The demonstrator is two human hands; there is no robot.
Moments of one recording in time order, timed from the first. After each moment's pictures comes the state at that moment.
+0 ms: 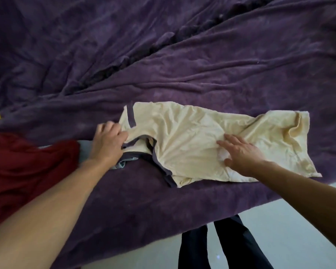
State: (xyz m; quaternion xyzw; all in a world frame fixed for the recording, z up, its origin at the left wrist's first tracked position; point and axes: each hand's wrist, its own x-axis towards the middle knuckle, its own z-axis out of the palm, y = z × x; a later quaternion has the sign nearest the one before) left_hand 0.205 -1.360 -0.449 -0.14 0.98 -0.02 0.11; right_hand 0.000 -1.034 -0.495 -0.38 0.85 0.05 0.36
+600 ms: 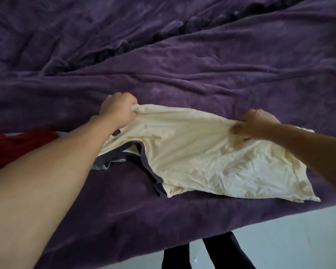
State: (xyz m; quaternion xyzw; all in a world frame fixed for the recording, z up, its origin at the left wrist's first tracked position) left_hand 0.102 -1.386 -0.482 -0.31 0.93 0.12 0.17; right_hand -0.116 -1.086 -0.493 -0.30 0.89 0.09 0.34
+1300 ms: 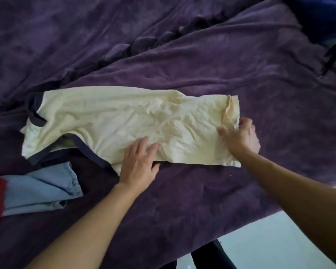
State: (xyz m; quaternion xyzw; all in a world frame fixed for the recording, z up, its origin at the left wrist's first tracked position) left_hand 0.063 -1.220 -0.509 -0.17 0.97 0.14 0.13; right_hand -0.145 -1.013 -0.522 0.07 0.96 -0.16 0.20
